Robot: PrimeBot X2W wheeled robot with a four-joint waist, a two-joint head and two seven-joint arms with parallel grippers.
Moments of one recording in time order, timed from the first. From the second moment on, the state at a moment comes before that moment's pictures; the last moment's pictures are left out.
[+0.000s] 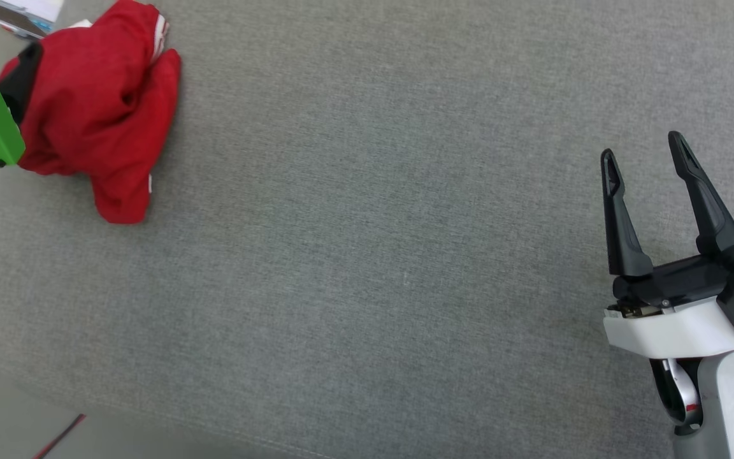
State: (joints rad) left arm -0.87 0.68 -0.30 0.47 -0.75 -0.13 0.39; right arm -0.18 -0.11 0.07 -0.21 0.05 0.12 -0.26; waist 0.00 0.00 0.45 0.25
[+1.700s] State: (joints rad) left arm -1.11 0.70 -0.88 0.28 -0.75 -0.13 0.36; right arm -0.14 -0.05 0.03 -0.17 0.10 0.12 -0.26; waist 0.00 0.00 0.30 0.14
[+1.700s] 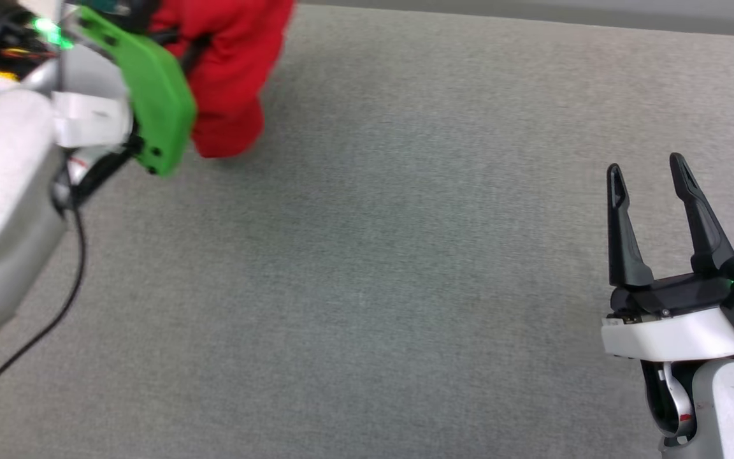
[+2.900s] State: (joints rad) left arm -0.84 0.24 -1.27 0.27 -0.59 -0.13 0.35; right arm -0.14 -0.05 -0.01 -0.17 0.17 0.12 -0.26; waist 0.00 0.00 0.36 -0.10
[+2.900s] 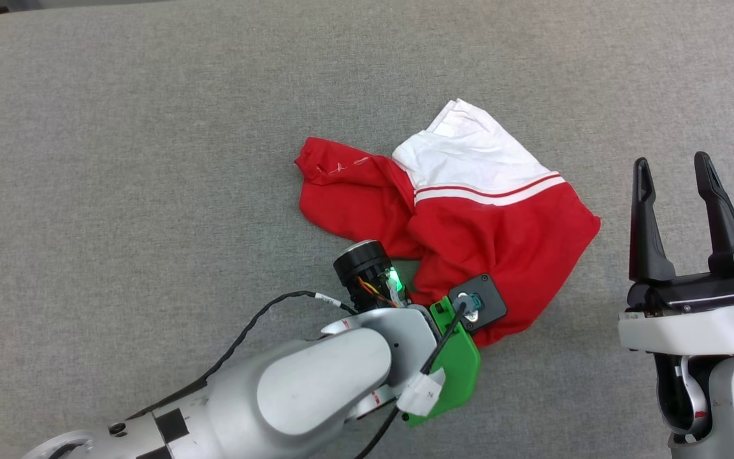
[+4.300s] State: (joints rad) left arm -0.15 0.38 -0.36 0.05 -0.38 0.34 -0.26; right arm 0.07 -0.05 -0.07 -0.06 0.17 0.12 -0.26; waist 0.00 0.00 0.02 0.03
